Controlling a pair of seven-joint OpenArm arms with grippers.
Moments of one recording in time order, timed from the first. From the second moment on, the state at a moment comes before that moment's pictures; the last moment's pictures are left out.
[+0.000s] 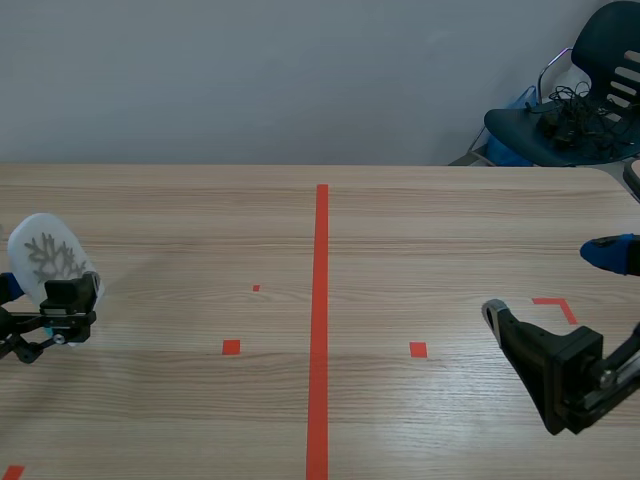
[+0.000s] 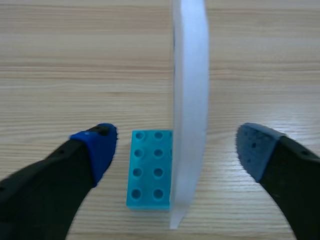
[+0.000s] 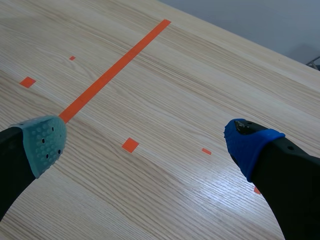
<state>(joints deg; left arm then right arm) 7.1 -26.4 1.3 64.5 -24.8 -10.9 -12.7 -43.6 29.5 11.8 113.4 15.1 23.7 4.6</state>
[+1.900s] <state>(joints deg) 34.7 -25.1 -9.0 114.9 -25.9 -42.5 0.0 -41.8 29.5 17.3 116.6 16.1 27.7 -0.8</state>
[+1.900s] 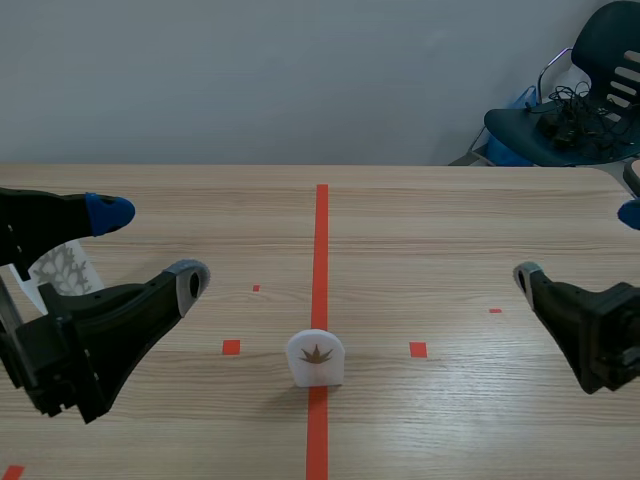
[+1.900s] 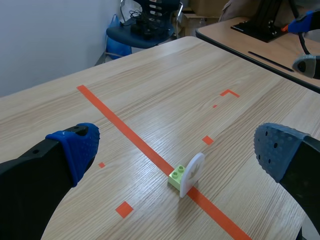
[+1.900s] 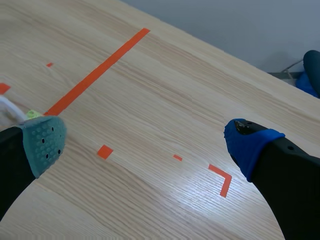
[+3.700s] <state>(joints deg) 34.7 -25.1 -9.0 114.9 -25.6 -42.3 -0.5 -4.2 21.3 -28.8 78.0 -5.7 32.9 14.4</state>
